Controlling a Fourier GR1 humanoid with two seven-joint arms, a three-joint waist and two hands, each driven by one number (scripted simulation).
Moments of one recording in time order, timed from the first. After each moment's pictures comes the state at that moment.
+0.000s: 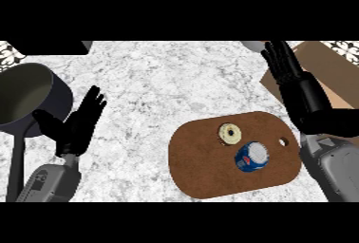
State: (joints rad) left arm -0.21 0.26 -0.10 -1.30 0.38 0.12 0.04; right arm -0.42 -0.41 0.26 -1.62 -0.29 -0.20 -0.01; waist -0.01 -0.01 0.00
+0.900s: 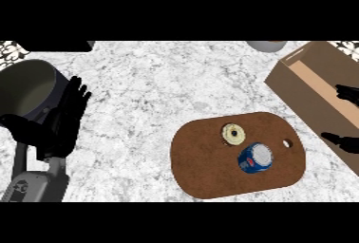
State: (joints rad) left arm -0.16 0.29 -0.09 -1.55 0.30 0.25 0.12; right arm -0.18 -0.71 -0.01 -1.16 -0.21 0.11 -0.43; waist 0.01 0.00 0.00
